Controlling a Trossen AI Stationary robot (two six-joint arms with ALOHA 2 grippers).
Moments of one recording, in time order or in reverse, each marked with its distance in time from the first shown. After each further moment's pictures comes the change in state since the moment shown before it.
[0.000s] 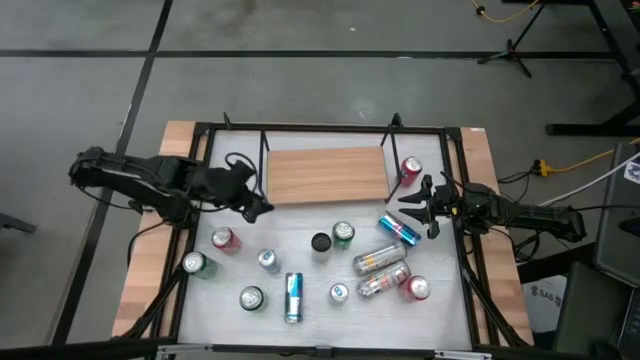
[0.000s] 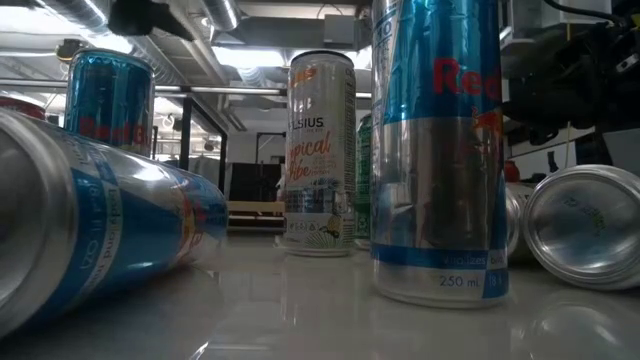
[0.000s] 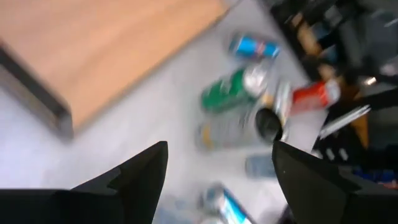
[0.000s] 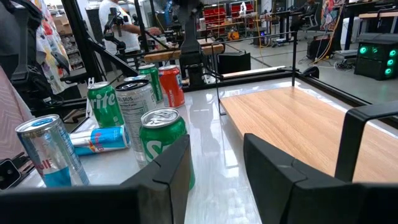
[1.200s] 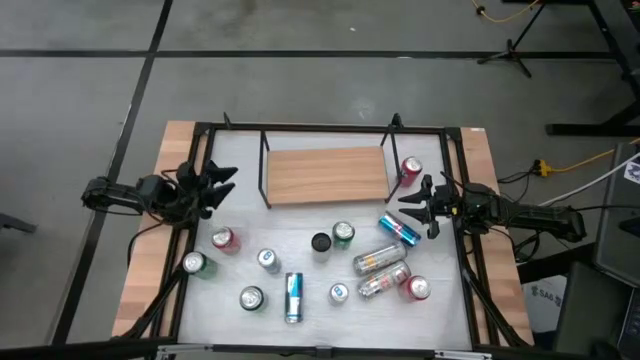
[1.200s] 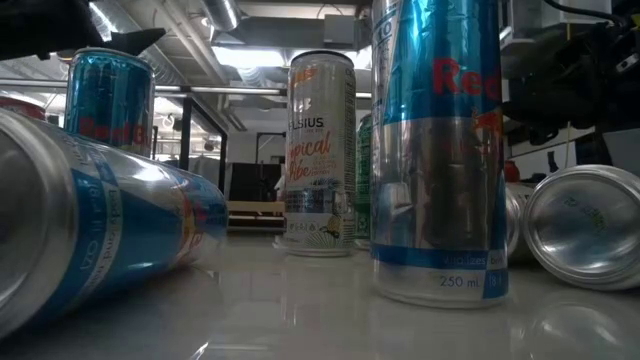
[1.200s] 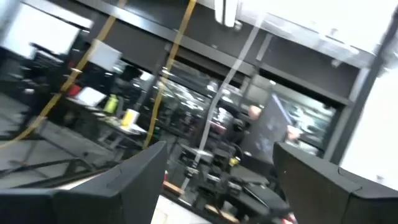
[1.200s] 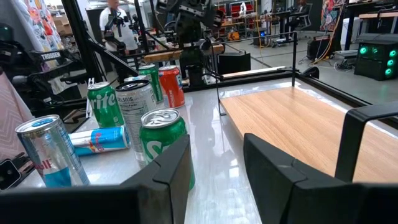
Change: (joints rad) left arm 0.010 -1.010 -1.052 1.263 -0.255 0.787; right arm 0.000 0.000 0.000 0.001 0.000 0.000
